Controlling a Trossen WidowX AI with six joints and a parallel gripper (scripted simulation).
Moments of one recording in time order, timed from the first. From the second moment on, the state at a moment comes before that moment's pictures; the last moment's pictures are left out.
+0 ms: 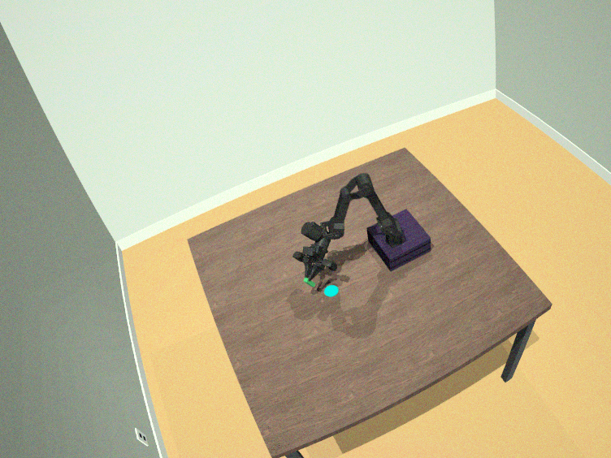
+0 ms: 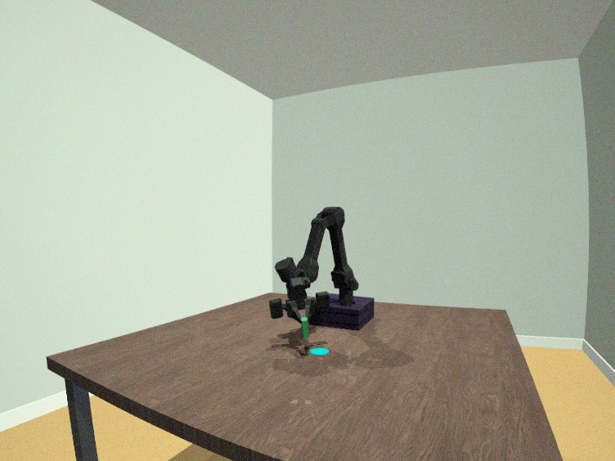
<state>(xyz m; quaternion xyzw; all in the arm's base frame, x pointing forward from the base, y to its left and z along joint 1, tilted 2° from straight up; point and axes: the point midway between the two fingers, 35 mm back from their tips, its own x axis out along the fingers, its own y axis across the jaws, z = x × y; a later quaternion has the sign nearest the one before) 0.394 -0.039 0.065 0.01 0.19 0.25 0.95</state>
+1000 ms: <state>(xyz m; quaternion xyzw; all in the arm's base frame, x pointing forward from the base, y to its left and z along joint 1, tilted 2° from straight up) 0.369 -0.039 0.076 0.01 0.12 0.28 0.95</state>
